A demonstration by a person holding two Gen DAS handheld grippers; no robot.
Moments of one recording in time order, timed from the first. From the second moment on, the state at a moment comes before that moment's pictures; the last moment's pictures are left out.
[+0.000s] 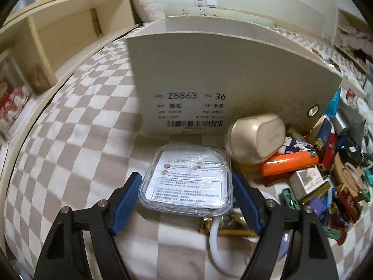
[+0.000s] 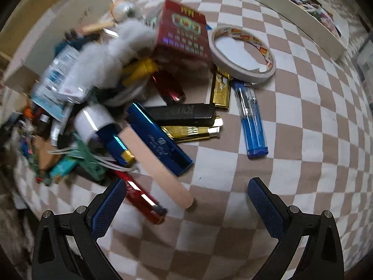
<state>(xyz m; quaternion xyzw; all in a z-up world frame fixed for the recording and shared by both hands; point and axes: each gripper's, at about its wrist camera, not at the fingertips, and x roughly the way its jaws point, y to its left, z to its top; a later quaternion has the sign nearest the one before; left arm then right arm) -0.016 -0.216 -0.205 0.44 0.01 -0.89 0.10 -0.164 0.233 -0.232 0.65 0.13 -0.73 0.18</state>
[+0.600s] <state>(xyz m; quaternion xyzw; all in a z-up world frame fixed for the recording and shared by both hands) 0.059 -0.211 -0.196 0.44 0.11 -0.88 0.11 -0.177 0.290 -0.219 0.64 0.07 -0.76 0.07</state>
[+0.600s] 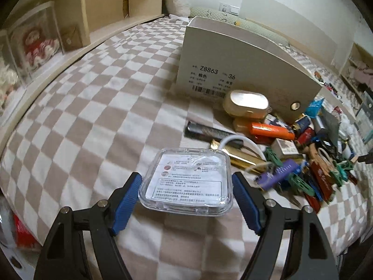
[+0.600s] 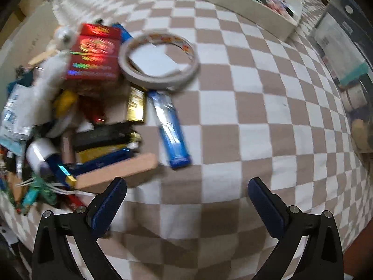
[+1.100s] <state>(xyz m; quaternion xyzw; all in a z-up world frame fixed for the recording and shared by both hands) 0.075 -0.186 -0.217 0.44 0.08 -0.88 0.12 -0.162 0.205 -0.214 0.62 0.22 -0.73 0.17</state>
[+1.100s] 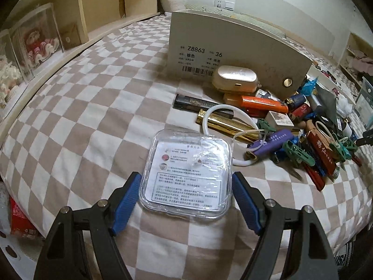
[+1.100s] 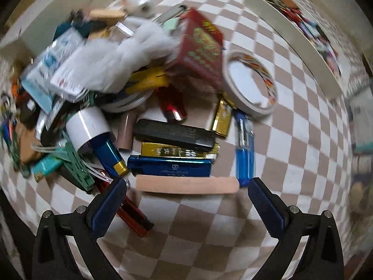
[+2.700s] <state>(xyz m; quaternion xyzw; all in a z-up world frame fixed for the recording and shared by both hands) 0.076 -0.165 -0.206 0.43 0.07 -0.90 0.10 -0.165 0.216 -0.200 0.66 0.19 -0.70 0.18</state>
